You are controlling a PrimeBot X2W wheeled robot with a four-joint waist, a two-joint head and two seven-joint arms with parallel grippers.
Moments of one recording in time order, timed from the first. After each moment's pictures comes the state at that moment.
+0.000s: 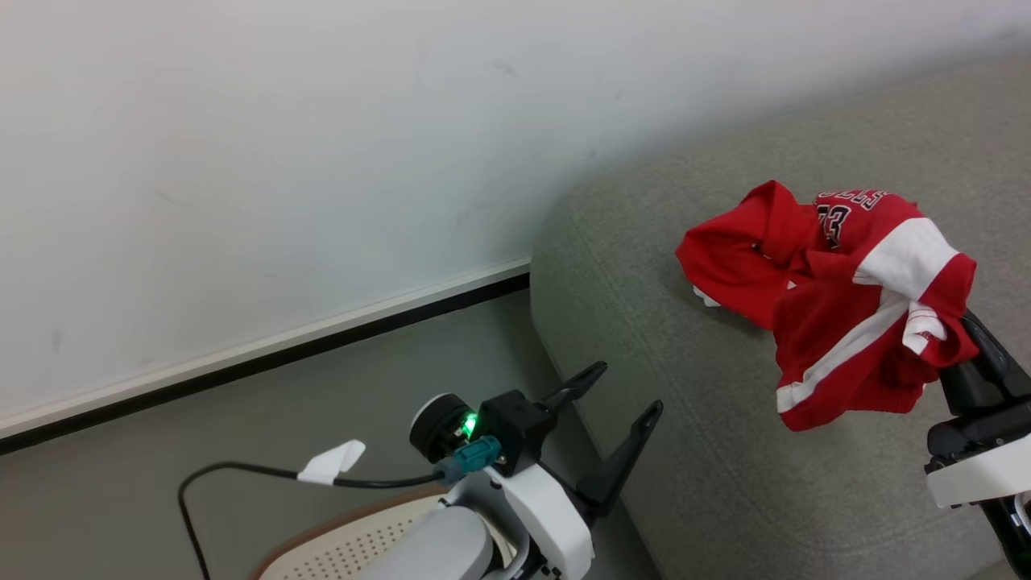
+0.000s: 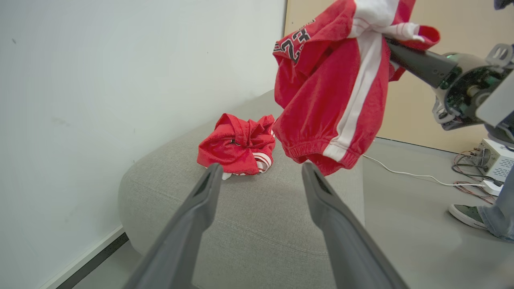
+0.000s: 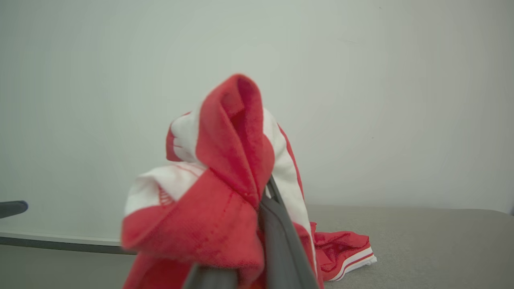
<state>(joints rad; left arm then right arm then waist) -0.56 0.12 -0.86 0.35 -0.48 0.00 -0.20 -0.35 -0.50 0.34 0.18 0.59 0.13 -0.26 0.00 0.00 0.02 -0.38</state>
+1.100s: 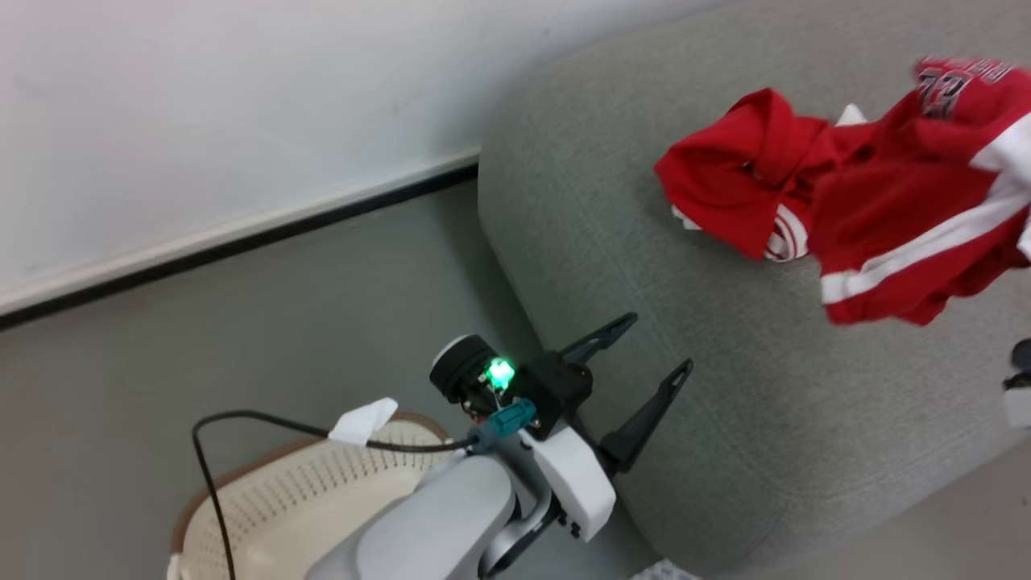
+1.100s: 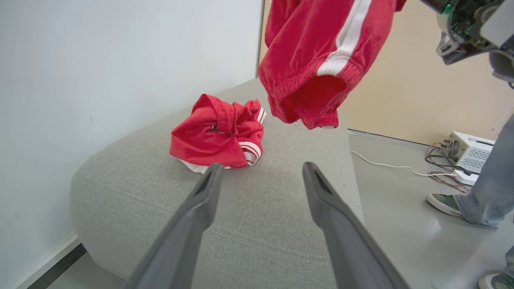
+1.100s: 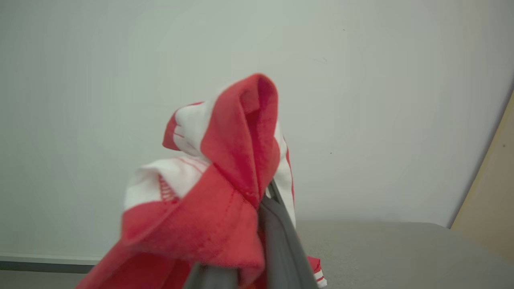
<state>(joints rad) -0.69 0.10 -0.92 0.41 -0.40 -0.02 -0.24 -0.39 -0.48 0.13 0.06 0.52 0.13 -0.26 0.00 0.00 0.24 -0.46</state>
